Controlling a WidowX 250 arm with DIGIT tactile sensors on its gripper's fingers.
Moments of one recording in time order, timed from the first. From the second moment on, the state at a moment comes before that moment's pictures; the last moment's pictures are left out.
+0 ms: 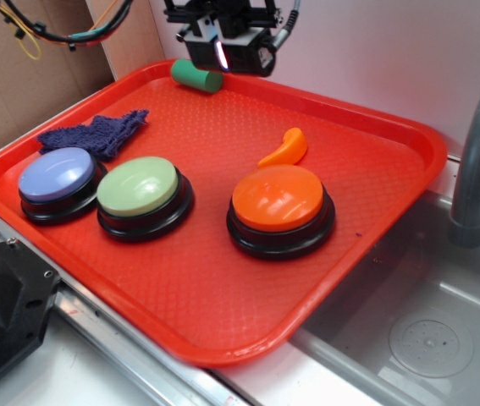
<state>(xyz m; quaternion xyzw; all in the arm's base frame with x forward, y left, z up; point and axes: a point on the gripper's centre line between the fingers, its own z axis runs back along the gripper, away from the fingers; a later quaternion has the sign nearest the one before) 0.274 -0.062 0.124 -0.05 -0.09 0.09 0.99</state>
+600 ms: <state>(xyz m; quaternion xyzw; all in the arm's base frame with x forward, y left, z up) 0.306 -0.072 0.039 -0.03 -0.06 0.06 1.00</state>
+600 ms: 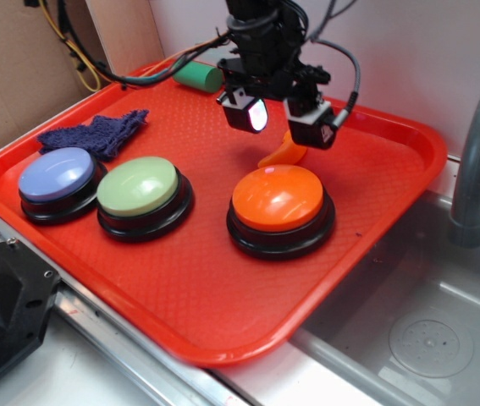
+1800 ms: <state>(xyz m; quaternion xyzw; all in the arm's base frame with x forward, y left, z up) 0.306 -0.089 0.022 -0.03 0.00 0.02 1.00</state>
